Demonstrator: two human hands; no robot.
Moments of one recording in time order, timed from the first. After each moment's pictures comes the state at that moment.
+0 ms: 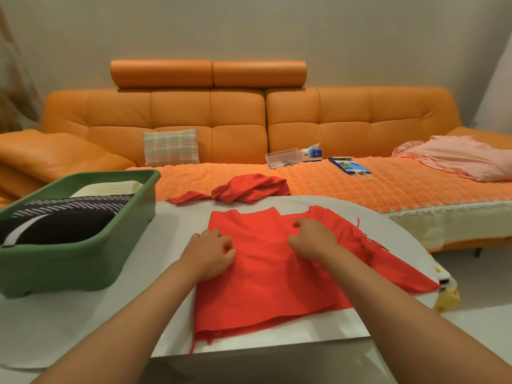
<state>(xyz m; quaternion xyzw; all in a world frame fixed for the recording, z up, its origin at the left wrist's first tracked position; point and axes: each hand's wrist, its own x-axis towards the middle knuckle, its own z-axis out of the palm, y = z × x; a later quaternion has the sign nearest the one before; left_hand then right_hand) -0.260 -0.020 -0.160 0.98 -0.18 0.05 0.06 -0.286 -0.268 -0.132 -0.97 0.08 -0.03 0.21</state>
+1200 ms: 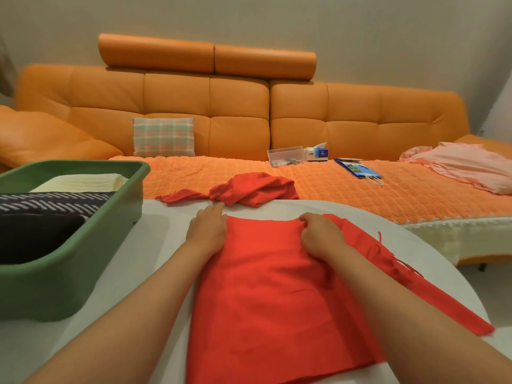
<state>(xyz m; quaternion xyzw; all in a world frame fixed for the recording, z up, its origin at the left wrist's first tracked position) -0.136 -0.025 -0.180 0.97 -0.08 0.10 0.19 -0.187 -0.280 -0.164 -0.98 0.08 -0.08 0.16</state>
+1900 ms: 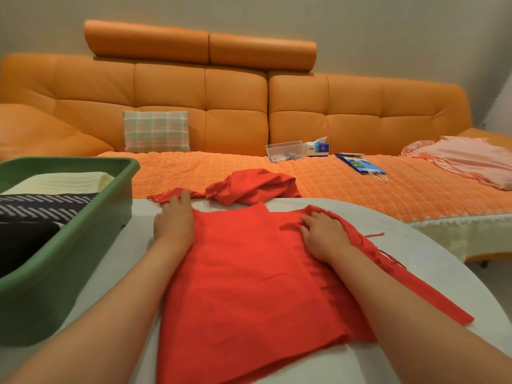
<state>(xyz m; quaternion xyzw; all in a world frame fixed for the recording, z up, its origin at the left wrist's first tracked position) -0.097 0.019 -0.187 0.98 0.01 0.17 0.08 -0.141 -0.300 -0.201 -1.00 0.03 -0.08 0.03</state>
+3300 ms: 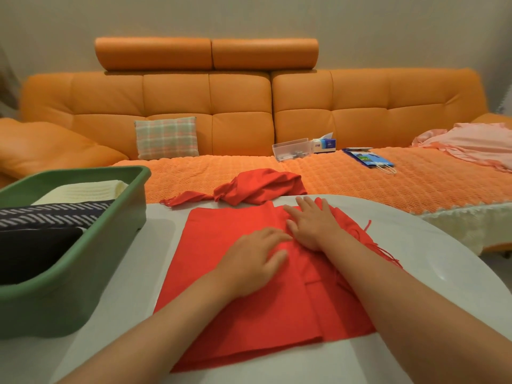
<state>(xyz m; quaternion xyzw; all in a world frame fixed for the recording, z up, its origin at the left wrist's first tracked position) -0.198 -0.066 -0.185 0.89 -0.38 0.07 0.23 -0.127 -0.275 -0.190 -1.00 -0.05 -0.06 -0.05</state>
